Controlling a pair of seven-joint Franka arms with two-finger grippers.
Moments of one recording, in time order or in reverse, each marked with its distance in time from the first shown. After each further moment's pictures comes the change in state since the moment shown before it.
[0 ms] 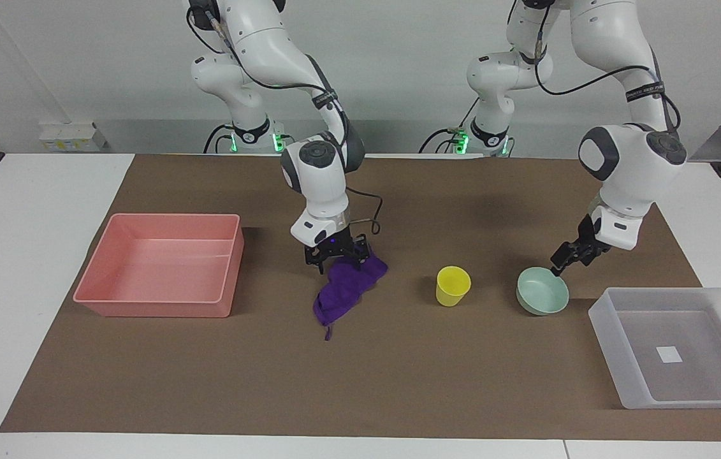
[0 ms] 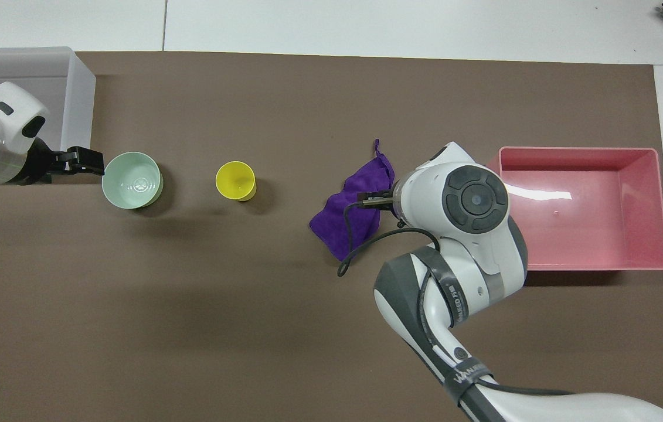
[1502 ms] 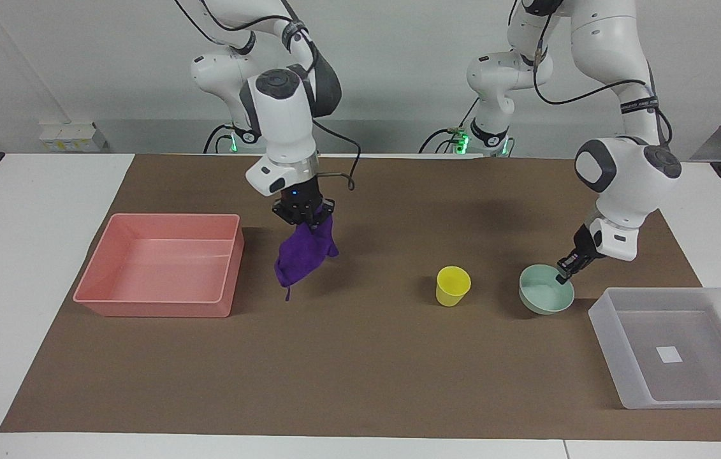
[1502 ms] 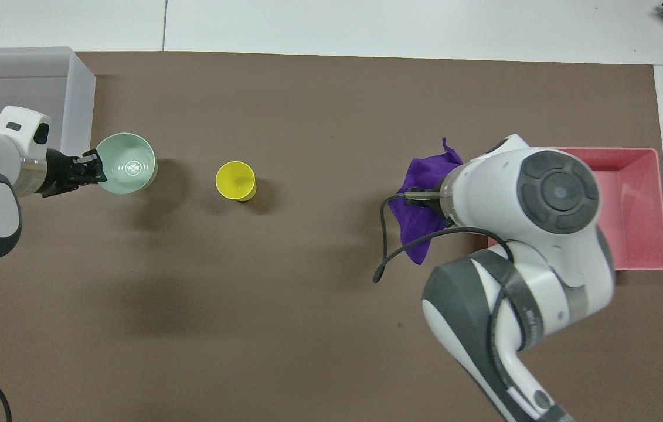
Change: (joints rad) left arm 0.001 0.005 0.000 0.164 -0.041 -0.097 -0.038; right arm -0.192 -0.404 -0.030 0.056 -0.083 -0.467 0.028
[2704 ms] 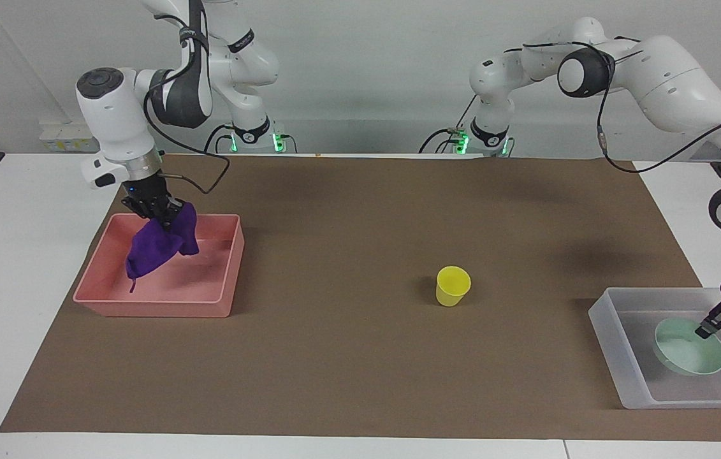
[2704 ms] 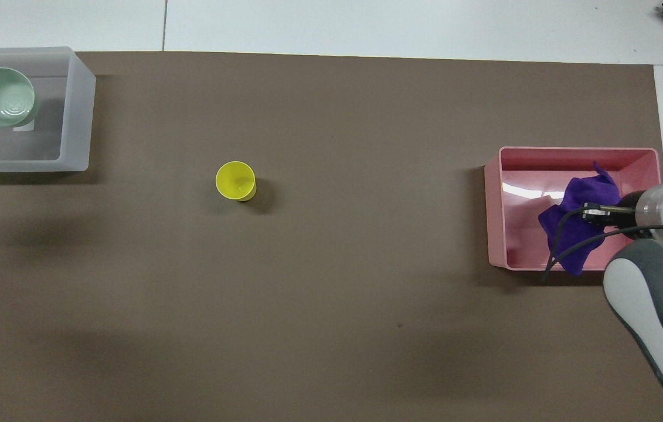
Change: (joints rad) left arm 0.264 0.590 0.000 0.794 0.138 -0.196 0.146; right arm -0.393 -0.024 0.000 -0.269 -0.008 0.175 -0.341
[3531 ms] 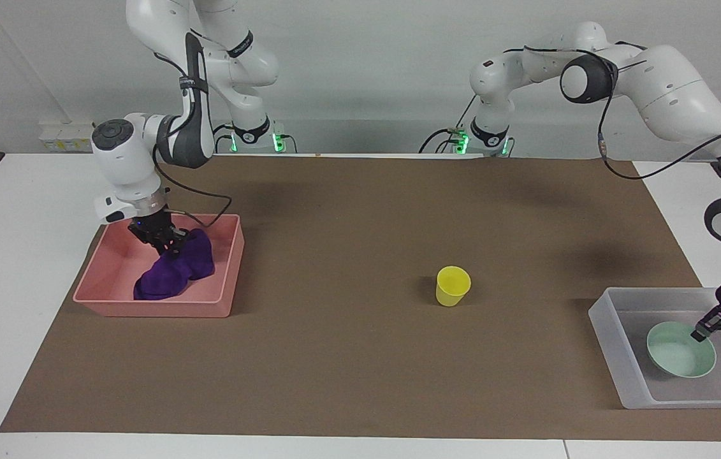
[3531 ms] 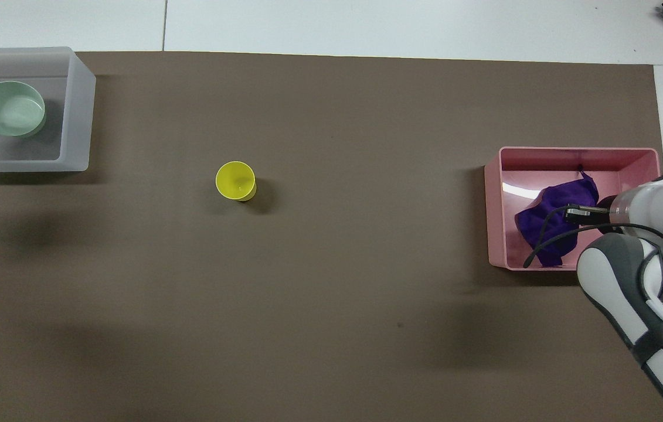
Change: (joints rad) left arm 0.008 0.026 -0.003 -0.022 0.004 0.038 0.093; right arm -0.039 0.121 0.003 -0.012 0.000 0.154 -0.004
